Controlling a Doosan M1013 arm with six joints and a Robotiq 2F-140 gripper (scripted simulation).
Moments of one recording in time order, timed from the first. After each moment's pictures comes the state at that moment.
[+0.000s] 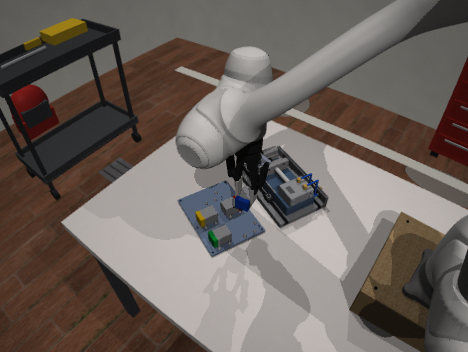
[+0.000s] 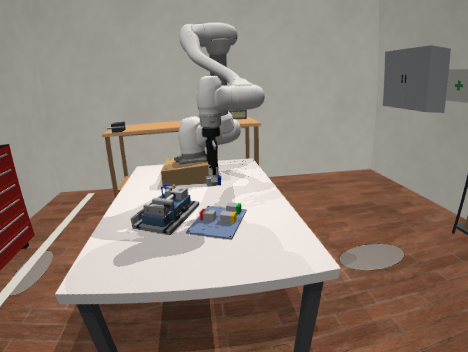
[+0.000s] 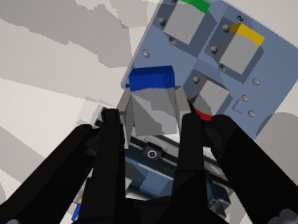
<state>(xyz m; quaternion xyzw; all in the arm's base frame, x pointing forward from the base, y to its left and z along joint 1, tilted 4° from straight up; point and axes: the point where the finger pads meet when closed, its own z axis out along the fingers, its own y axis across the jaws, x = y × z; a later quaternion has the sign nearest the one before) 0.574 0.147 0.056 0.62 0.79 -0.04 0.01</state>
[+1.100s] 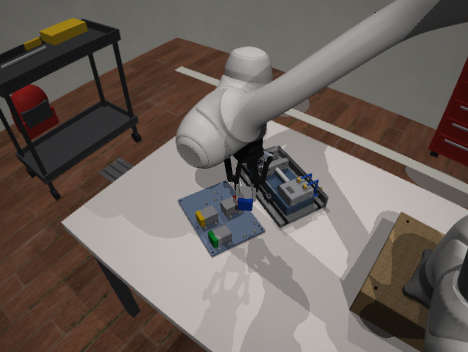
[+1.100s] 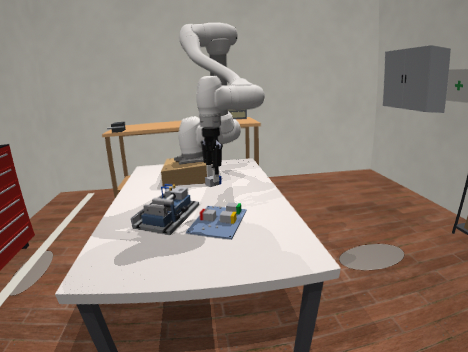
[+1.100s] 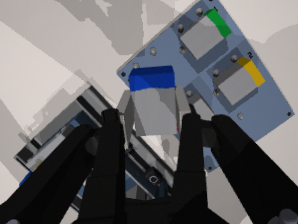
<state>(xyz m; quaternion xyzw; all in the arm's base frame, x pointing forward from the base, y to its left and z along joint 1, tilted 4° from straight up) 0.574 0.147 0.056 0.45 0.89 -0.04 0.00</state>
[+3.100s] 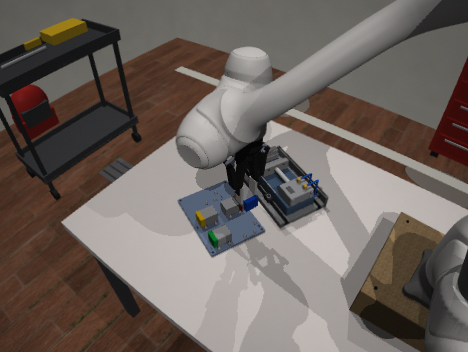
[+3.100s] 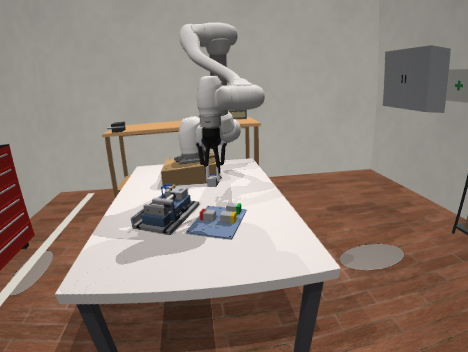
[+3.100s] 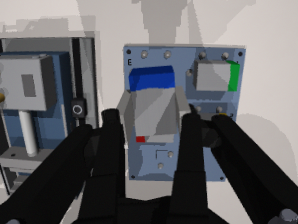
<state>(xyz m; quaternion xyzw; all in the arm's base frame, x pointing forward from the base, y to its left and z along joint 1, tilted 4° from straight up) 0.574 0.147 0.056 0.11 0.99 -0.04 -0.01</state>
